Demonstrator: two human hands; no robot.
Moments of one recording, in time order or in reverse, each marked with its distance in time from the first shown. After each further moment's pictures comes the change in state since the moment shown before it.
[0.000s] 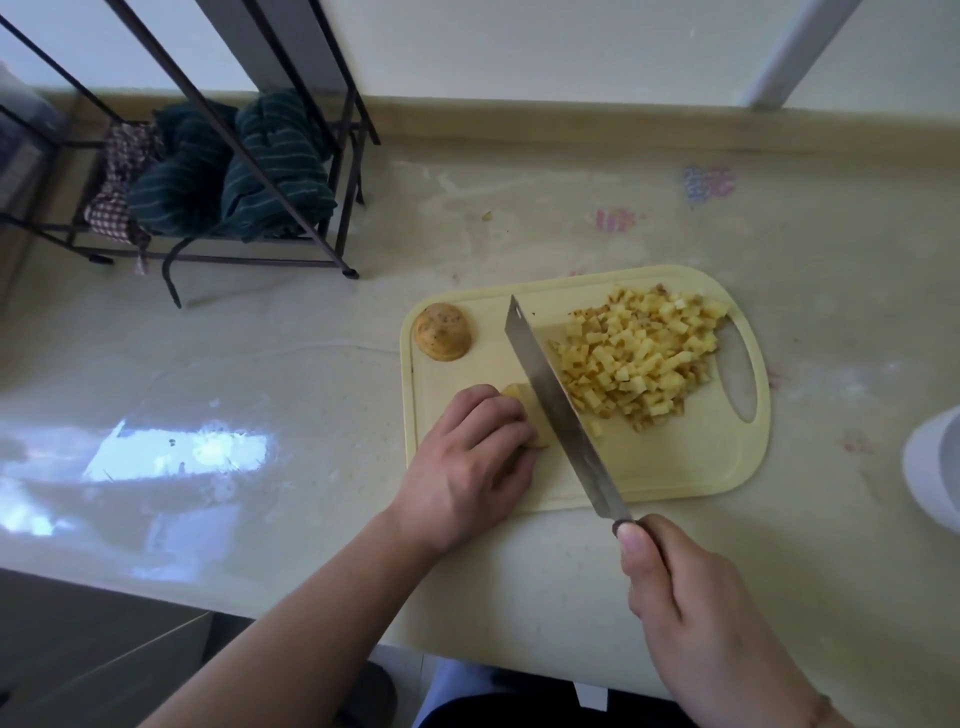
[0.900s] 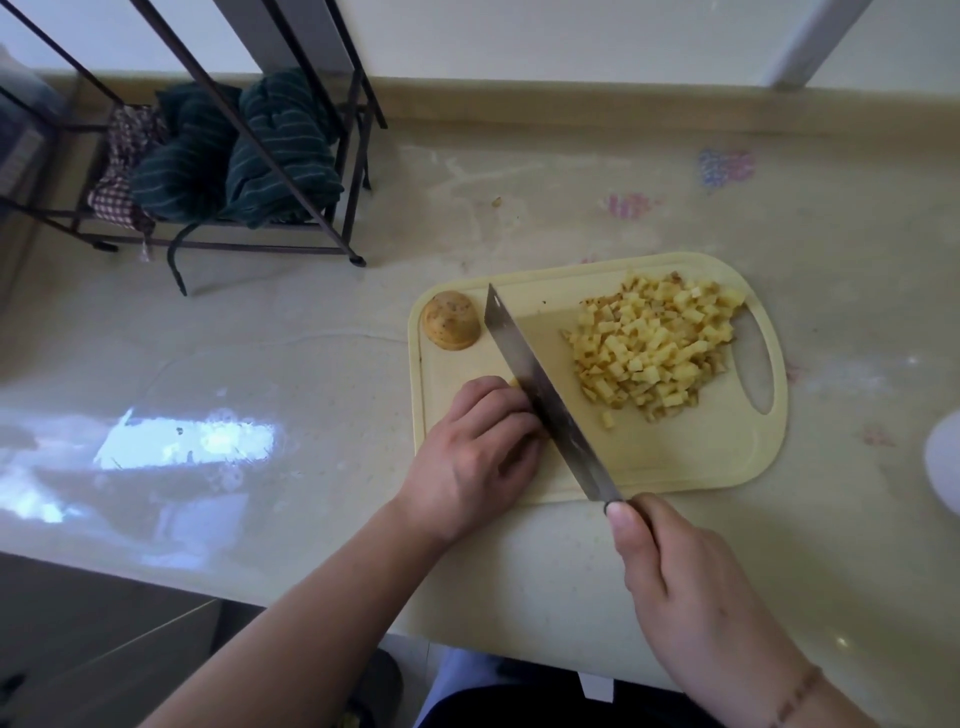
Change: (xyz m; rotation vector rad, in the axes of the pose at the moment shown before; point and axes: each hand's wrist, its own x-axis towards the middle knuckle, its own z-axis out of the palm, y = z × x) left_hand -0.001 -0.001 -0.001 -0.038 -0.004 -0.027; right_hand 0.009 -0.009 0.004 -0.083 -0.045 -0.042
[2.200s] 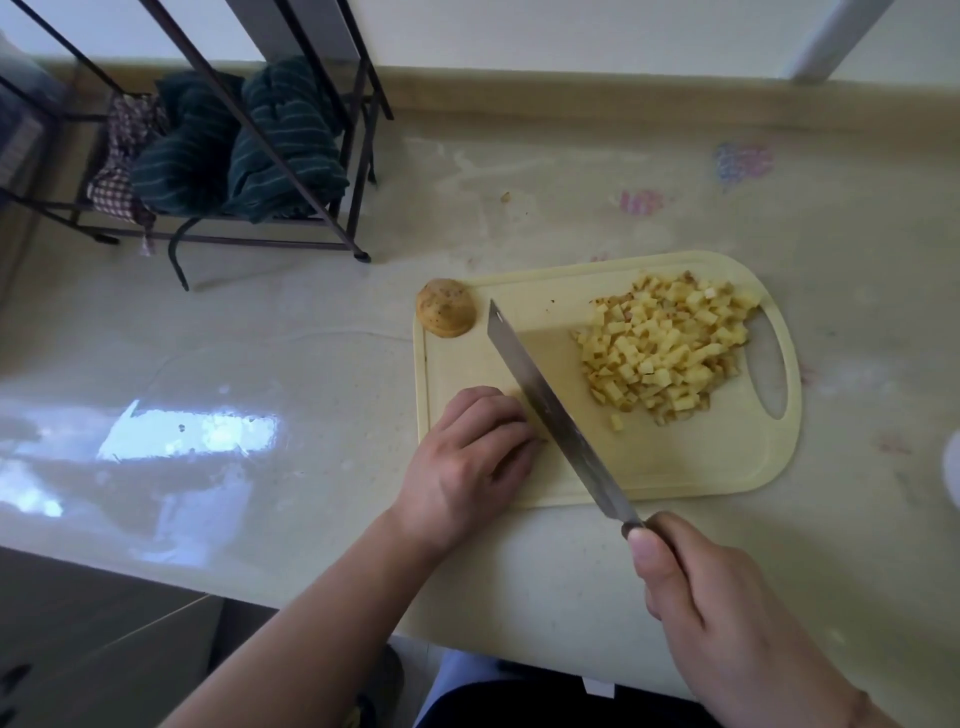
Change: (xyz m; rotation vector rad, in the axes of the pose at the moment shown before) left_hand -0.008 -0.006 -0.001 -0.031 0.081 -0.026; right_hand -0.004 0.008 -0.008 -0.005 -0.033 -0.036
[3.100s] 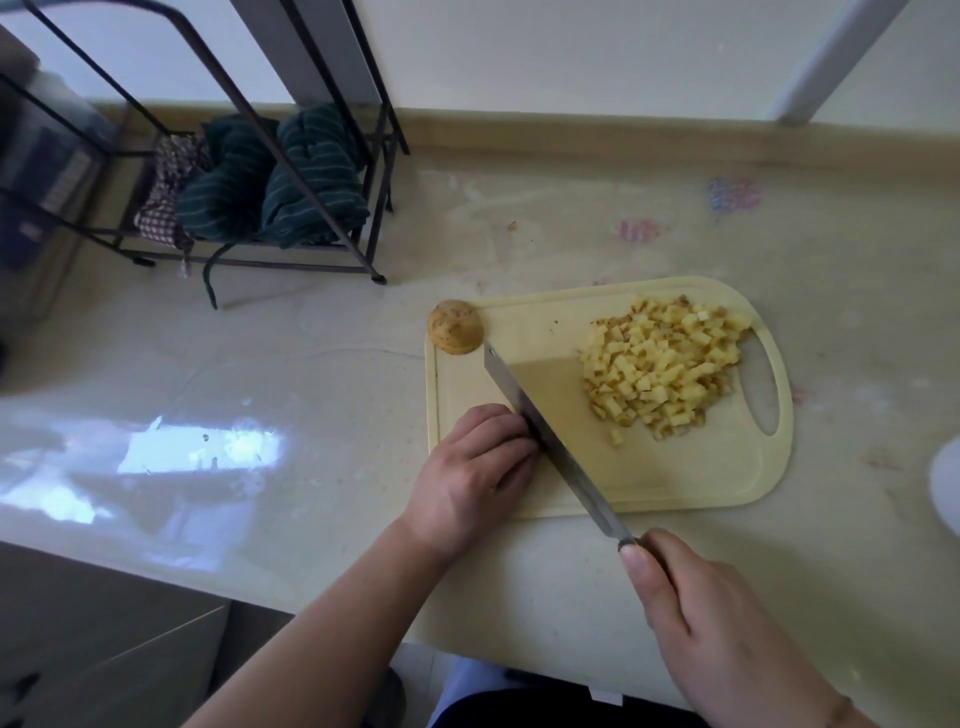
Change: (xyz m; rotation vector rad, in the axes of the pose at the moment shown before) left_hand -0.005 -0.003 0.001 -0.018 -0.003 0.035; right_hand -0.001 0.008 0.006 0.007 -0.017 -0.048
